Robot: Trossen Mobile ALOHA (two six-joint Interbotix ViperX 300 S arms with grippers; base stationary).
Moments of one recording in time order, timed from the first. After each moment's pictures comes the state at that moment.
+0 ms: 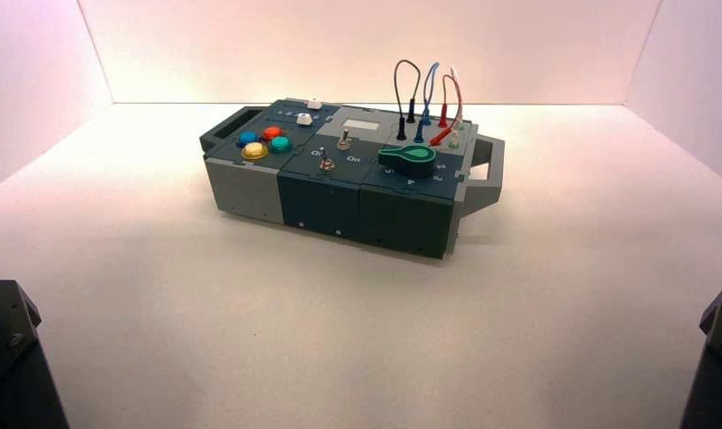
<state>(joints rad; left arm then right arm) -0.19 -0.77 1.16 -0.26 -0.17 0.41 0.13 -0.72 1.08 0.03 -0.01 -0.02</state>
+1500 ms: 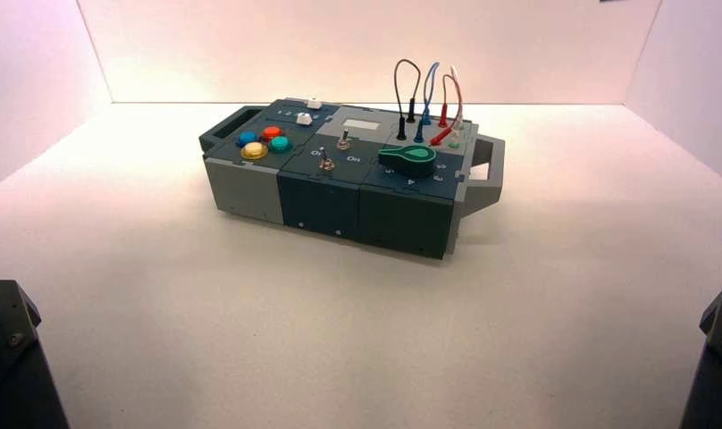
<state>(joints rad) -0.29 -0.77 1.05 -0.26 0.18 0.48 0.19 -0.68 1.00 0.28 0.38 -0.02</state>
